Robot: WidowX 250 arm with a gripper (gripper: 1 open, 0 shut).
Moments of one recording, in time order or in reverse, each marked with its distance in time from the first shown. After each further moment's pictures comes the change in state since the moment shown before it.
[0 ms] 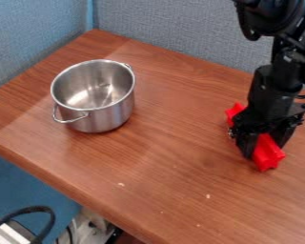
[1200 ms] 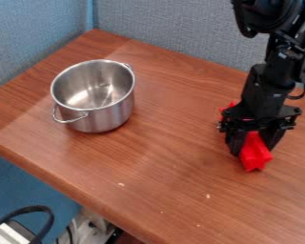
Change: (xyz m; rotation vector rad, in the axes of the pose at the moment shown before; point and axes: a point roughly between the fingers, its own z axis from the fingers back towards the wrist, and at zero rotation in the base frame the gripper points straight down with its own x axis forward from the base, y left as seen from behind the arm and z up) arm 0.003 0.014 0.002 0.082 0.018 -0.117
